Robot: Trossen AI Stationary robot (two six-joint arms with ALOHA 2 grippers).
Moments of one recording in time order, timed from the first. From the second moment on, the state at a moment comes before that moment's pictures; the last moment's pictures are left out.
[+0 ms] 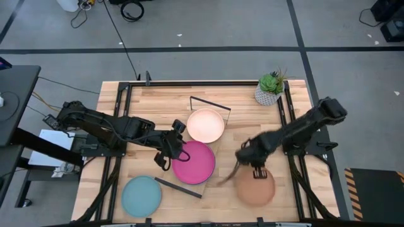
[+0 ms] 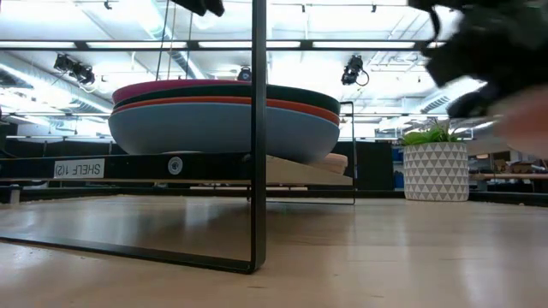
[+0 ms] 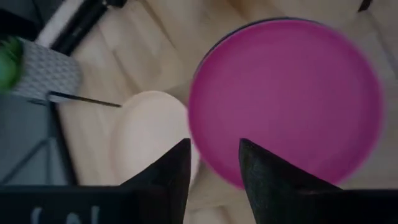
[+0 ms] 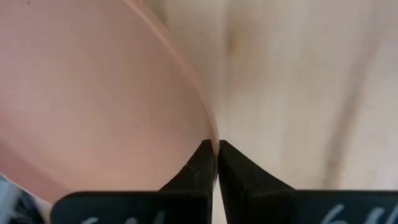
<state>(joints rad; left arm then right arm) -0.29 1.41 1.34 -0.80 -0.27 0.49 0.37 1.52 0.96 -0.97 -0.21 0.42</state>
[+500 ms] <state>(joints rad) -0.35 1.52 1.34 -0.53 -0.43 1.06 -0.12 1.19 0.96 -0.95 -0.30 0.60</state>
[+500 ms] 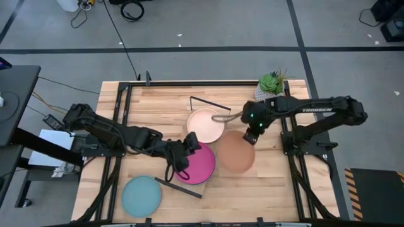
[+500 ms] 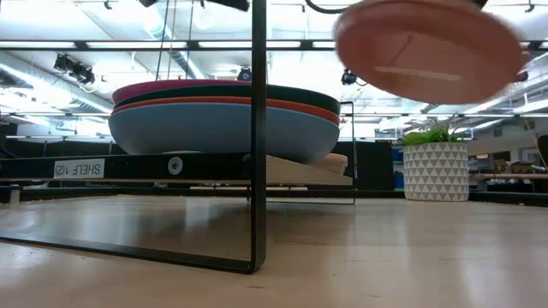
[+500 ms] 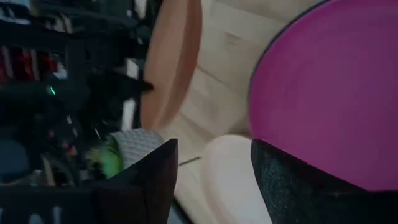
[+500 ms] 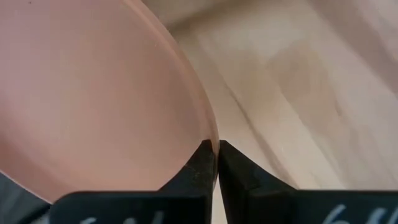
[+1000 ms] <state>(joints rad) -0.32 1.55 1.34 -0.39 -0.41 1.29 -0.18 1.29 1.10 -0.84 -0.34 0.58</state>
